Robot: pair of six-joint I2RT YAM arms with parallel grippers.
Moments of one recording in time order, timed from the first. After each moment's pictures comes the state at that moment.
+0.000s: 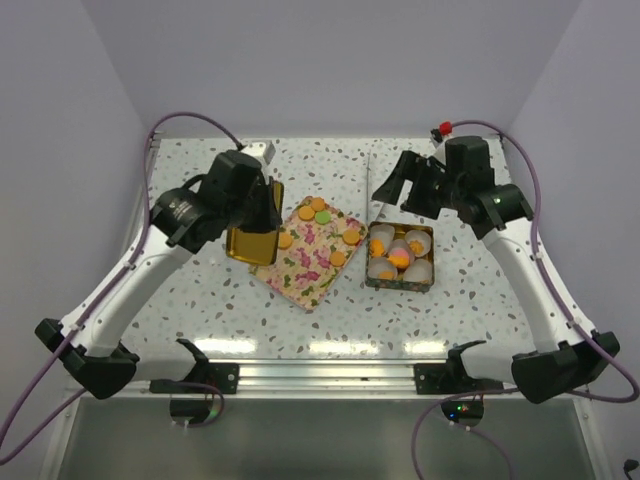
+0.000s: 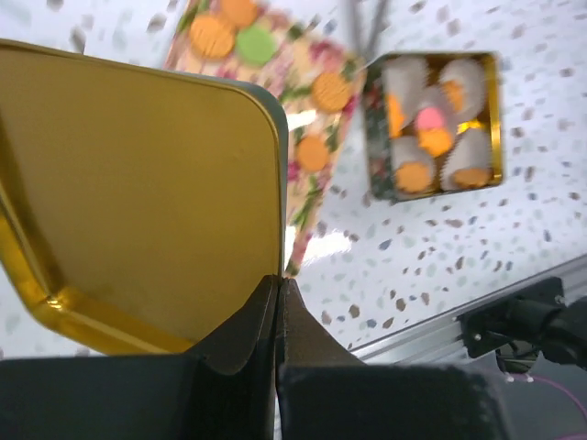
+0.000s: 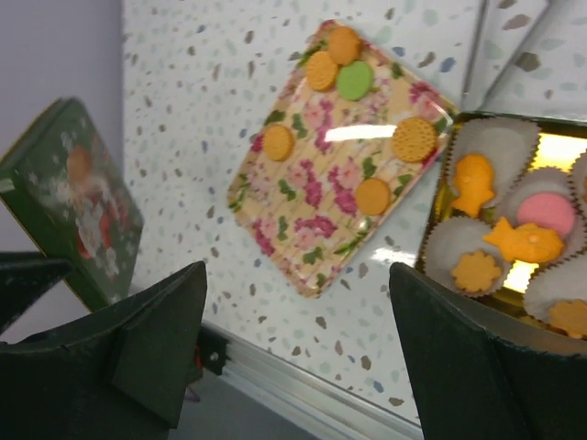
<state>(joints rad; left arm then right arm) -0.67 1.27 1.47 -1.03 -0.12 -0.57 0.32 1.29 1.45 -0.85 -0.21 0.60</state>
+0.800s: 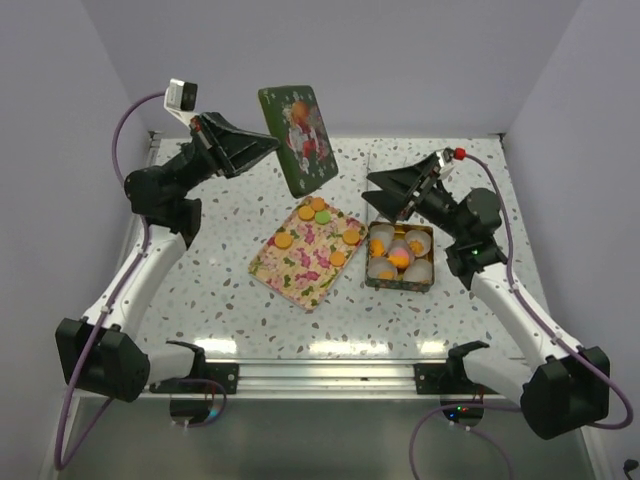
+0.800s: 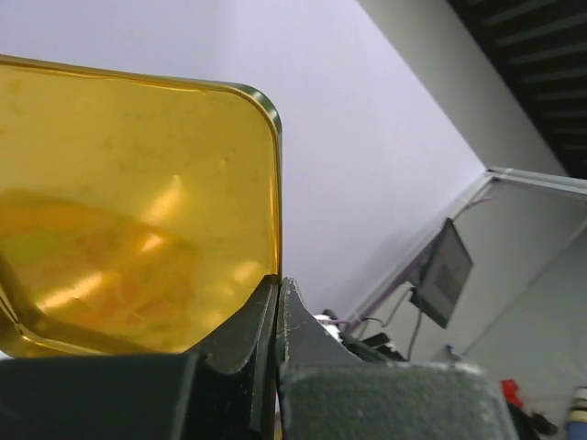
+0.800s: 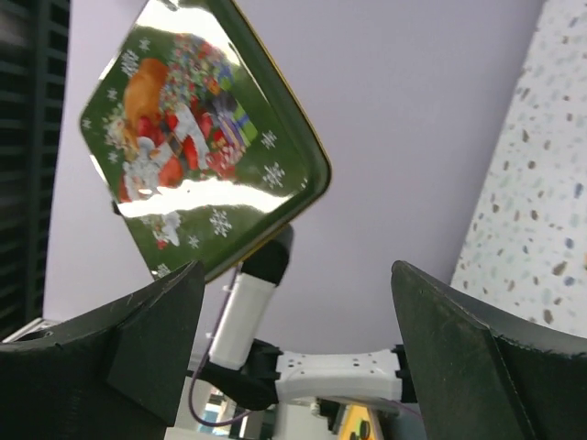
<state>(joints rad) -0.22 1.25 1.14 0.95 0.84 -1.59 0.28 1.08 0.79 0.47 -0.64 1.51</state>
